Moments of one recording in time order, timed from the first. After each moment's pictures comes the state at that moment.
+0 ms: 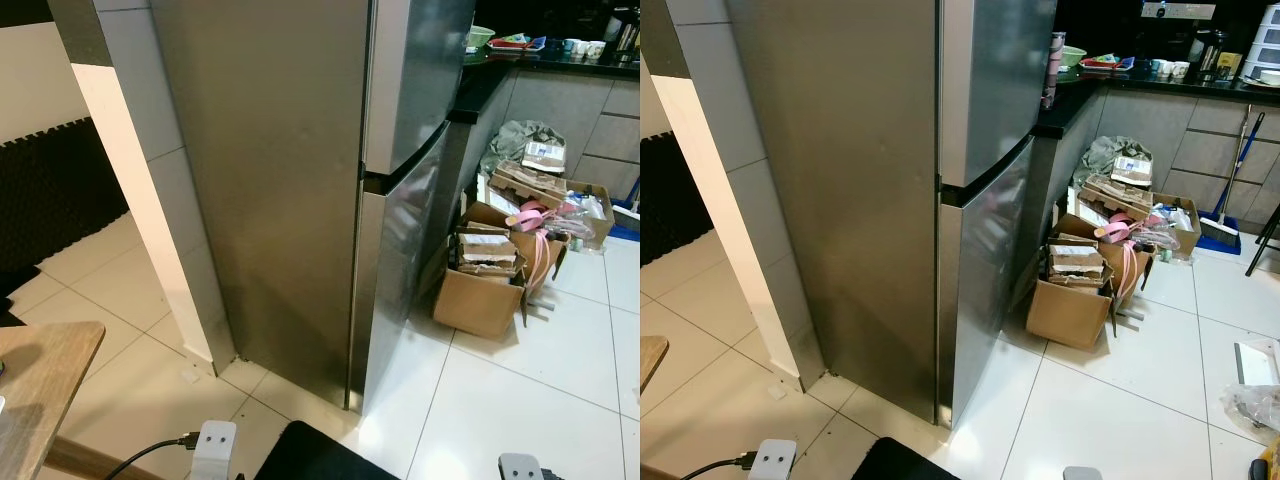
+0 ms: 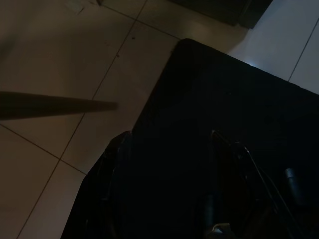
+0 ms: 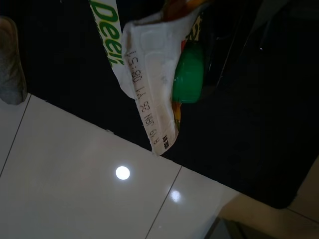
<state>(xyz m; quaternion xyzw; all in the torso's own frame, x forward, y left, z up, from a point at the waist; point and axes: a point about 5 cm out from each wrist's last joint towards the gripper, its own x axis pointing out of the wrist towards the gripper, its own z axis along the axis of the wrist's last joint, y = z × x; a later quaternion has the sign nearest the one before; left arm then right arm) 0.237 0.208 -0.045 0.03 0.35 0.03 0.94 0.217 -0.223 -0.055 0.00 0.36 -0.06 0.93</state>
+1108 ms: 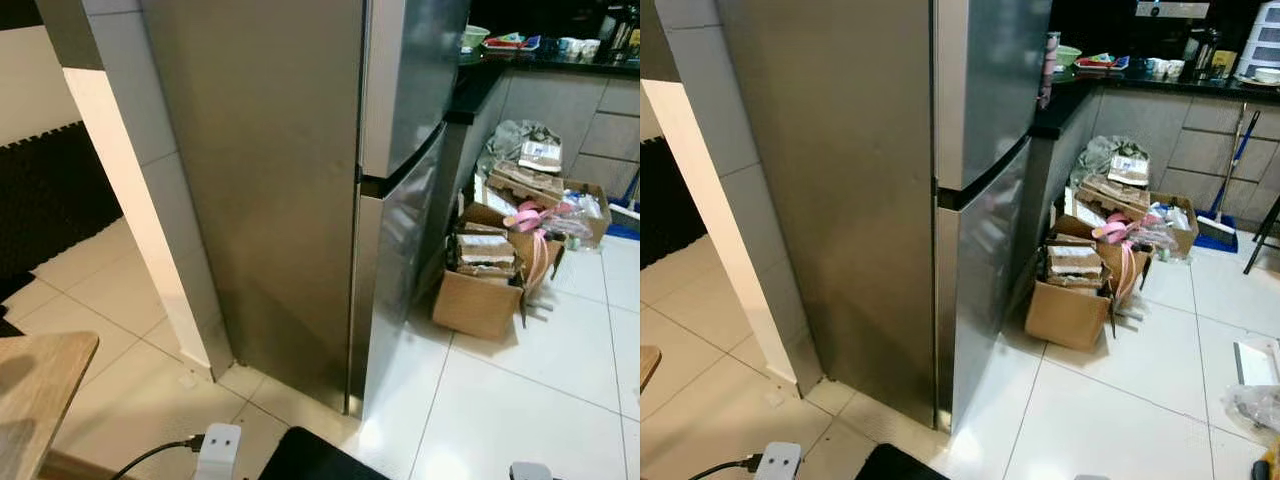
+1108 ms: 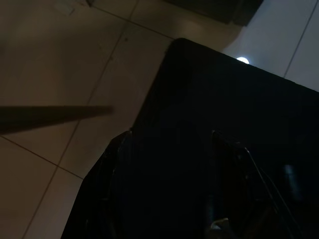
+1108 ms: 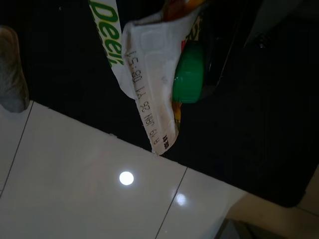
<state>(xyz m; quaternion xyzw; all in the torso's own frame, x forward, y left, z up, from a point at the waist) 0.235 0.205 -0.047 0.04 0.36 0.01 0.93 0.208 -0.229 -0.059 0.01 0.37 -0.07 0.93</state>
